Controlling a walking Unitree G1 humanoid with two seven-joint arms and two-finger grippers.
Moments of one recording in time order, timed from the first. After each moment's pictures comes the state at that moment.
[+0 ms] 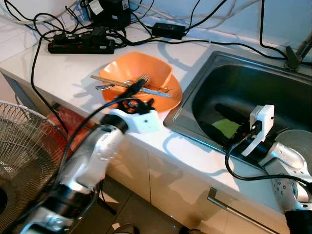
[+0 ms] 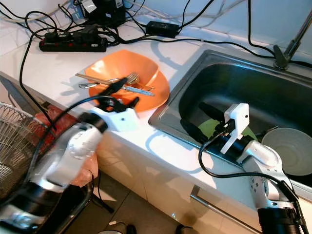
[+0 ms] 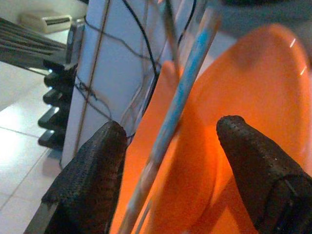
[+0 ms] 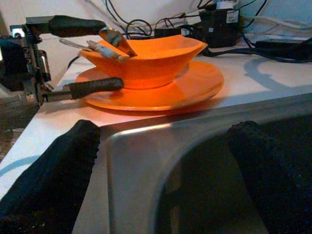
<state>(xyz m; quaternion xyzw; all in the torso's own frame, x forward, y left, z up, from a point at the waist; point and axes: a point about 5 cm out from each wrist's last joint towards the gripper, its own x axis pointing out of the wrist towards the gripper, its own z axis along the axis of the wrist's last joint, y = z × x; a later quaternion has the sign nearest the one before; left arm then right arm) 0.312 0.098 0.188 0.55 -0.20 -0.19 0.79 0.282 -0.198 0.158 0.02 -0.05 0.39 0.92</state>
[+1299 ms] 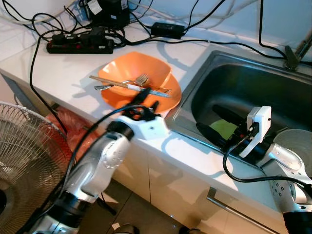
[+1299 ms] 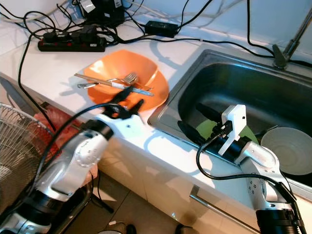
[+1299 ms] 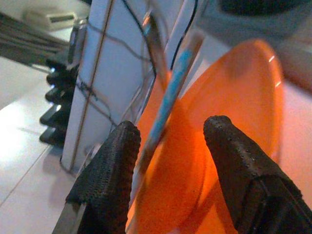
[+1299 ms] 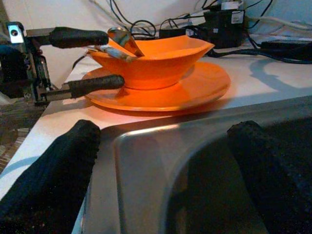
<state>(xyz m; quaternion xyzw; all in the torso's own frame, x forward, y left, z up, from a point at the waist) 0.302 0.099 0.183 0.55 -0.19 -0.17 0.80 0.281 -0.193 0.158 0.02 -0.05 0.40 0.92</state>
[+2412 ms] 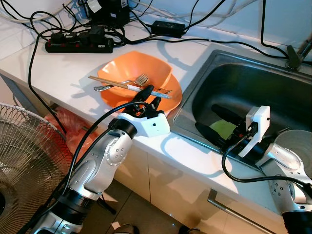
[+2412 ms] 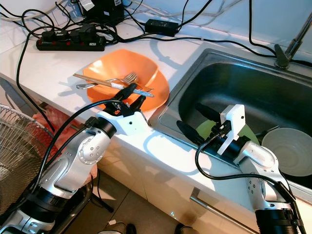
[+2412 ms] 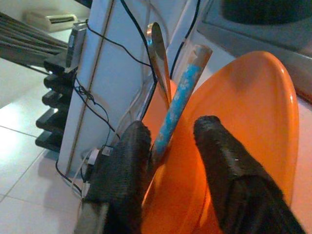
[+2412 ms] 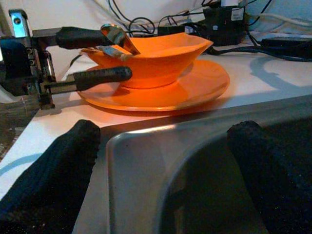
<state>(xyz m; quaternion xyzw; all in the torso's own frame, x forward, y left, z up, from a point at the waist) 0.305 0.089 0.187 0.54 -0.20 -0.17 0.80 0.281 -0.191 0.158 0.02 -0.05 0.40 0.92</state>
